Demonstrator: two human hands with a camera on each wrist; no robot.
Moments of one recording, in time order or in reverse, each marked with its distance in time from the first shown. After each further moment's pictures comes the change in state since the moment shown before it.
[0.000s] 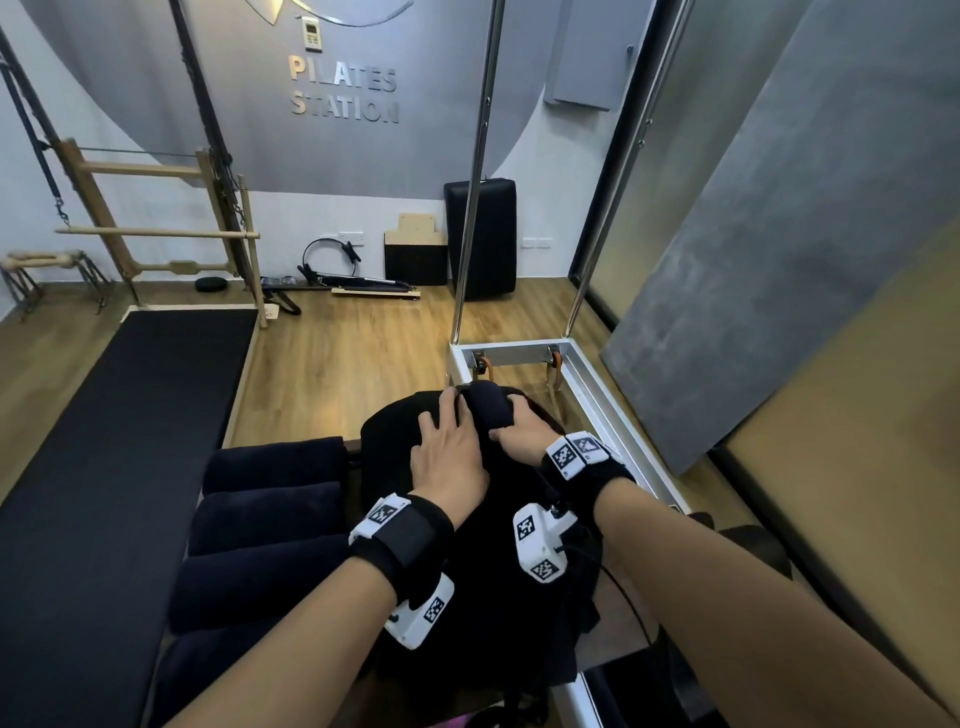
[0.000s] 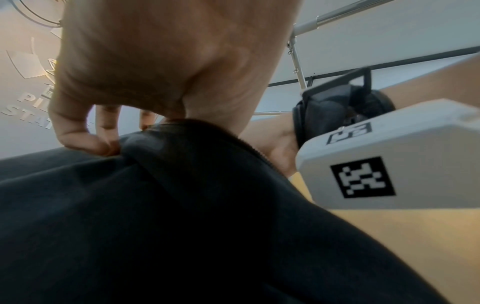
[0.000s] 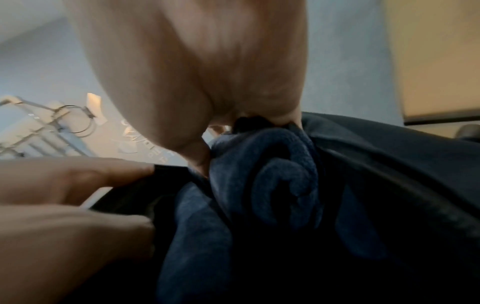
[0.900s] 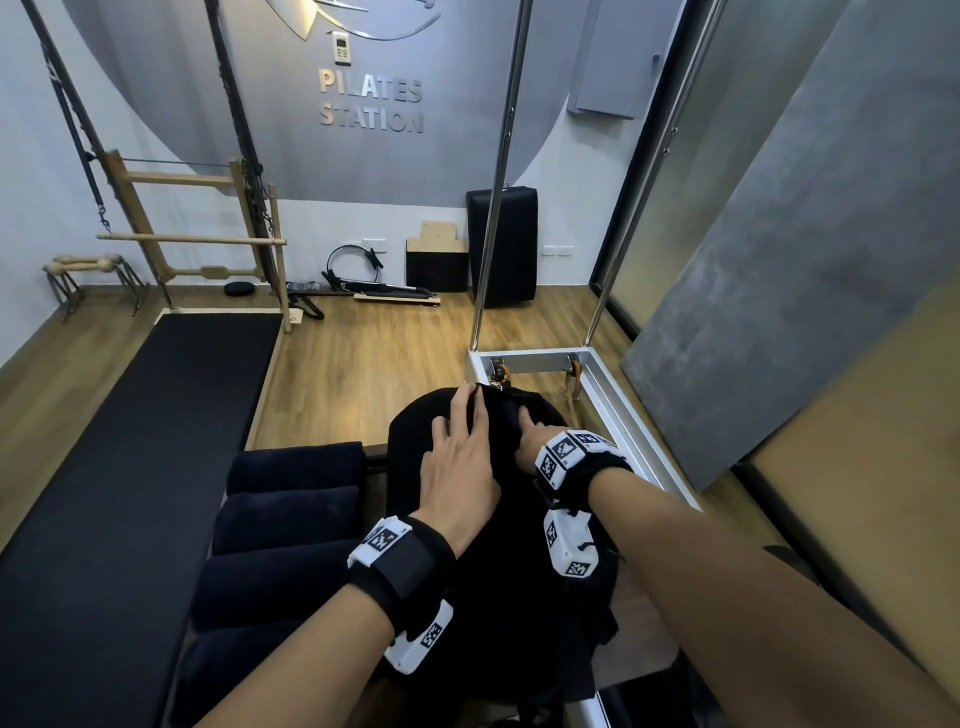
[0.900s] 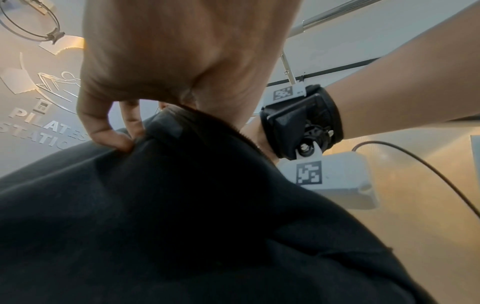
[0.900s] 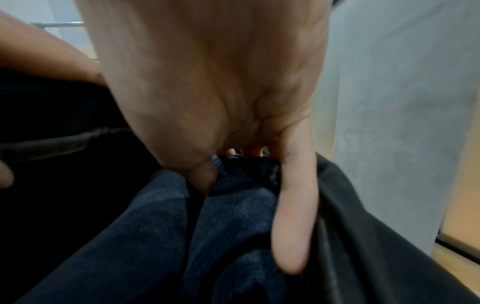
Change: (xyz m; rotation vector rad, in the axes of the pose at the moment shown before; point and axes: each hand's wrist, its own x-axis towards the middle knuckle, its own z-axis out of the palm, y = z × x) left_hand -0.014 -0.009 -0.007 -0.060 0.132 0.078; right_hand 0.031 -0.010 0.010 -0.720 -0.128 0.170
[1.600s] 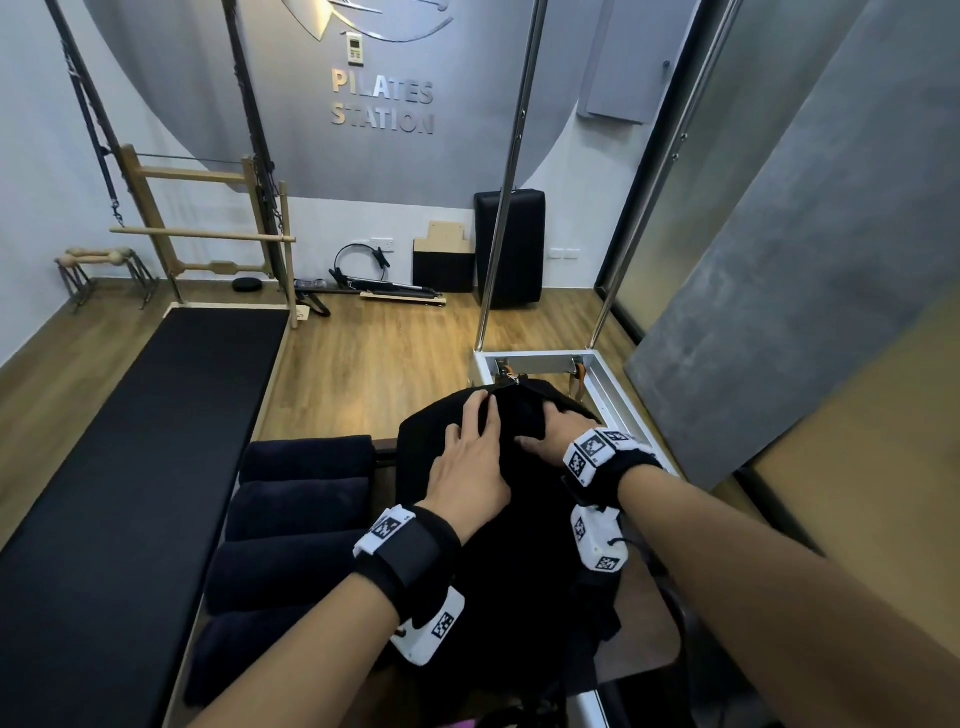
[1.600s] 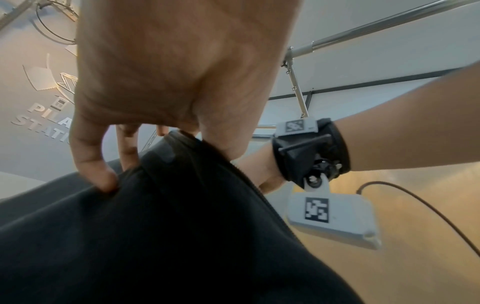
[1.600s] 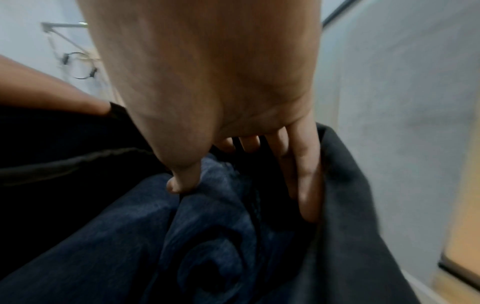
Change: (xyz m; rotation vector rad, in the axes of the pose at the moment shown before) left_hand -0.004 -0.004 -0.003 -0.097 -0.147 0.030; right_hand -0.011 0.031 -0.007 0.064 0.195 -0.102
